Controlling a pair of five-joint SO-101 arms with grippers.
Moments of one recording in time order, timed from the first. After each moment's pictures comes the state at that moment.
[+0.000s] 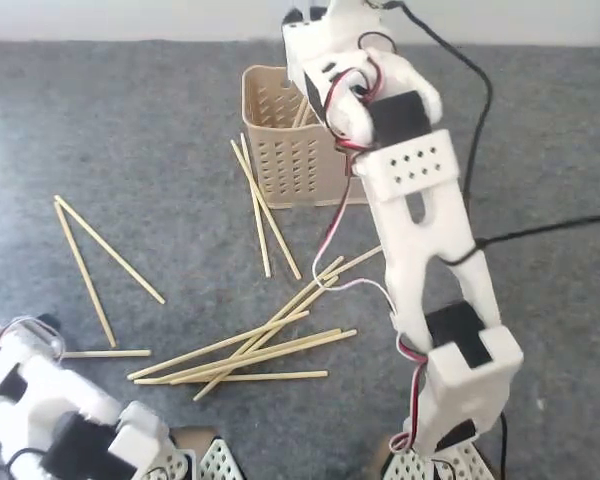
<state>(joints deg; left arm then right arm) -67.1 -18.6 64.7 30.7 0.2 -24.7 13.3 -41.8 57.8 -4.7</state>
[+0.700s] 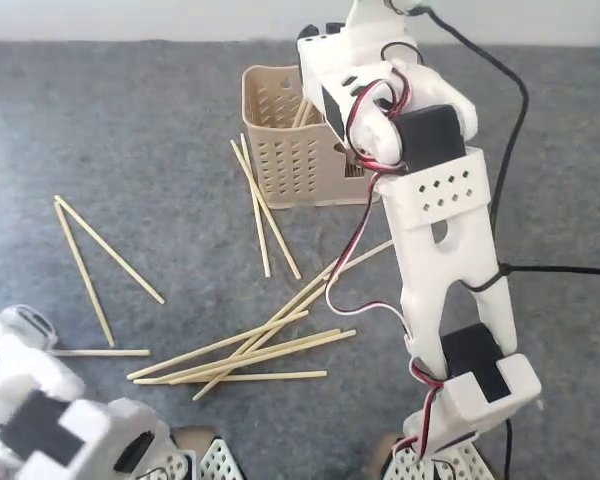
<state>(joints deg) -66.1 -0.7 48.4 40.9 -1.7 -24.7 6.0 -41.8 67.6 -4.7</state>
